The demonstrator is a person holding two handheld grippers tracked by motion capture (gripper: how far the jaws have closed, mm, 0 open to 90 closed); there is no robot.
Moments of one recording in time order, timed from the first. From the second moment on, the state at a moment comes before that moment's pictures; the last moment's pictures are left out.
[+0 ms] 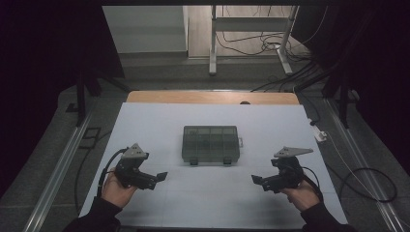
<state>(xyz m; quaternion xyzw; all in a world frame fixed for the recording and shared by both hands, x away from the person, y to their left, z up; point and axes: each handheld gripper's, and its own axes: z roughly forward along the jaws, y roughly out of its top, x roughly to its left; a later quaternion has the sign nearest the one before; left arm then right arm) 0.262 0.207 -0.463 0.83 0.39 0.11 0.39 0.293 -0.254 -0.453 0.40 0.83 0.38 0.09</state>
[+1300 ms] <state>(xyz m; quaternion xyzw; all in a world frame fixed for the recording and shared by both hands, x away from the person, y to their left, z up) 0.215 0.254 -0.460 0.79 0.43 0.14 0.41 0.246 -0.297 -0.446 0.44 0.81 0.36 0.11</state>
